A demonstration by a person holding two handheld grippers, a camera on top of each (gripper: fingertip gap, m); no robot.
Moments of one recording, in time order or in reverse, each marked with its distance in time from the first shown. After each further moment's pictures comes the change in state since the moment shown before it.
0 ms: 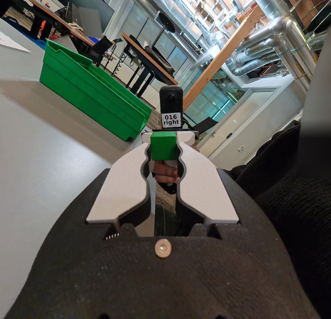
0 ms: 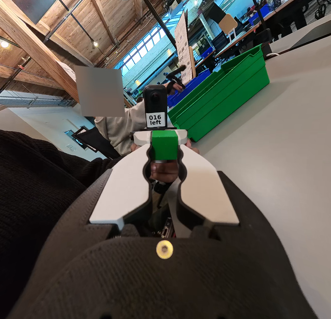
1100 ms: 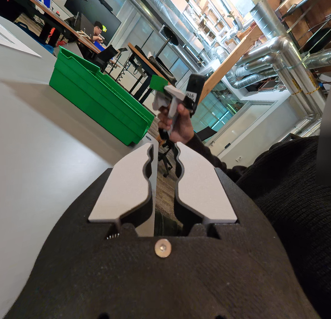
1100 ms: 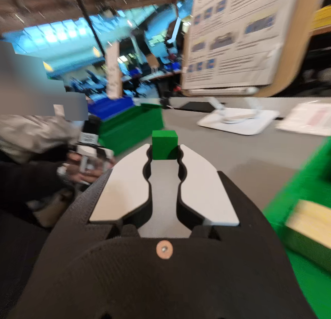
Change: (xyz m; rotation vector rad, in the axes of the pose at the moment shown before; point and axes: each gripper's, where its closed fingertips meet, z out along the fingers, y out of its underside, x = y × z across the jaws) left arm -0.007 -0.009 -0.007 0.051 -0.014 -0.045; right arm 0.037 -0.121 -0.138 0.064 0.428 -0.416
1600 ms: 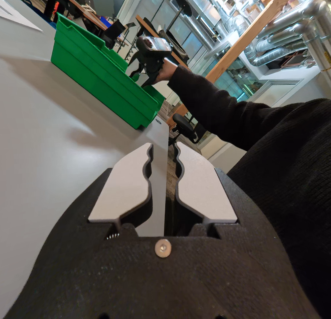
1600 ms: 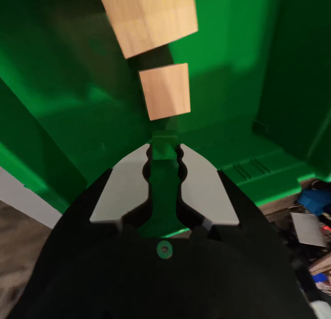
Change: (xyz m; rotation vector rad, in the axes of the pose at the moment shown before) left arm -0.015 0.031 0.015 -0.110 -0.064 0.028; right arm 0.245 0.091 -0.132 -1.524 0.102 -0.729
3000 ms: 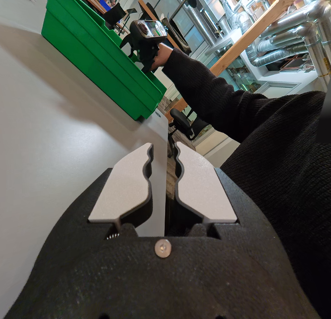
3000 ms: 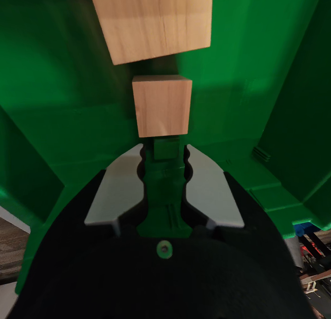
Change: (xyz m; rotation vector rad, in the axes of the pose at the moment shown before) left arm -0.010 0.019 0.017 -0.034 0.004 -0.072; right arm 0.004 -0.007 0.024 -0.005 -0.060 -0.143
